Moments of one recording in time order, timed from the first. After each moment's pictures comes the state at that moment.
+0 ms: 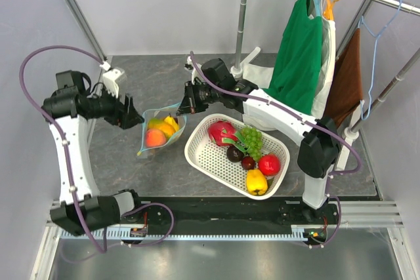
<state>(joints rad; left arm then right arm) 0.30 1.23 1.48 -1.32 0.81 0.61 0.79 1.87 1.71 -0.39 -0.49 0.56</state>
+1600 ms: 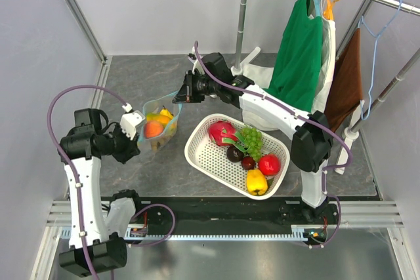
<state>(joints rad) 0.24 0.85 1.08 -1.36 0.60 0.86 0.76 1.96 1.79 -0.30 -0.42 0.74</state>
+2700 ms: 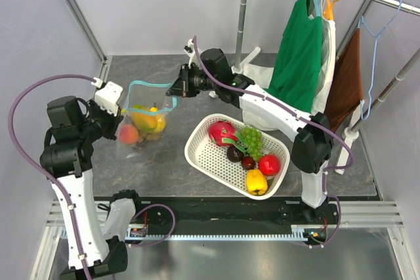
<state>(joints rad) 0.23 0.84 1.34 -1.10 0.47 0.53 0.78 1.95 1.82 -0.19 -0.43 0.67</state>
